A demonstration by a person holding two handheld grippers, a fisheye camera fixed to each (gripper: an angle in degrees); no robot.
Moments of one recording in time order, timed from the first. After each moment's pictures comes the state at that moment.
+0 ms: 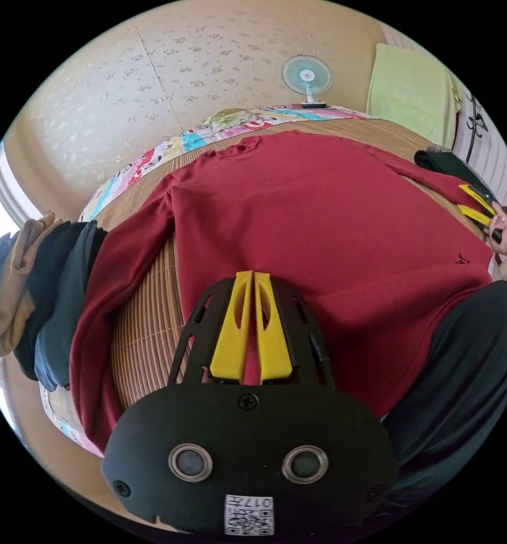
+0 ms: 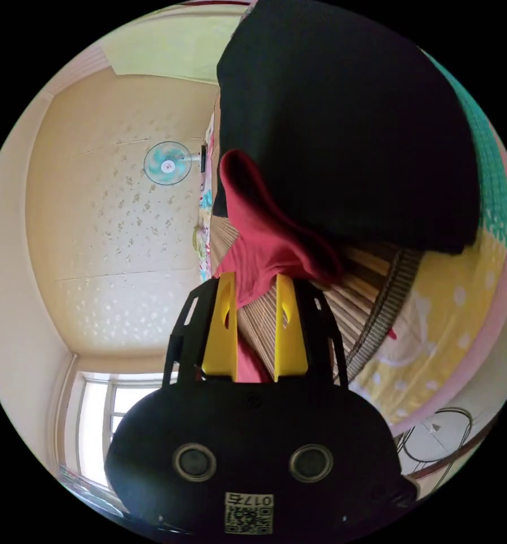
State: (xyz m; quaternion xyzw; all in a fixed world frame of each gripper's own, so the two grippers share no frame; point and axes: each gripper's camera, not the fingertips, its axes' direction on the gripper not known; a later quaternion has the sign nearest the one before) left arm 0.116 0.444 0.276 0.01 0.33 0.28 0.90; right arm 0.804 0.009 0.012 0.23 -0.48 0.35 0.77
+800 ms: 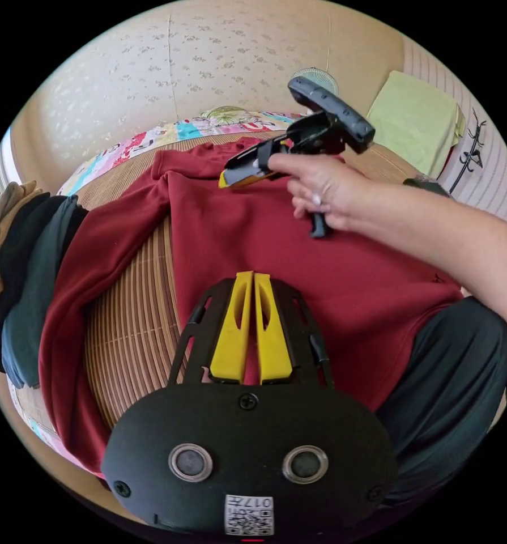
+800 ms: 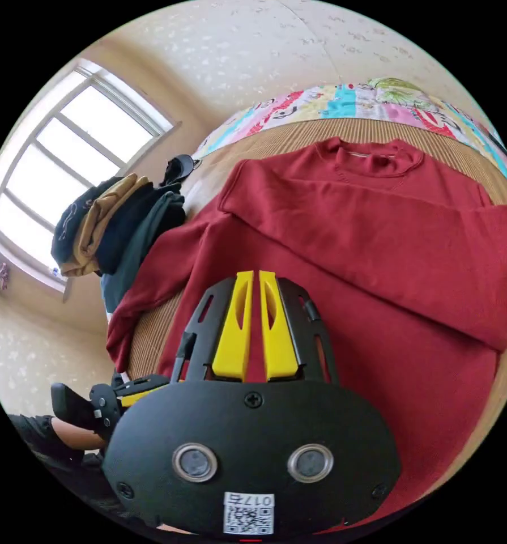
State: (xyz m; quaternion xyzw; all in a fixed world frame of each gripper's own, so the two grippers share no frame) left arm 0.054 0.379 0.286 -0.02 0.41 0.24 0.88; right arm 0.013 -0.132 0.136 0.10 -0.23 -0.32 0.91
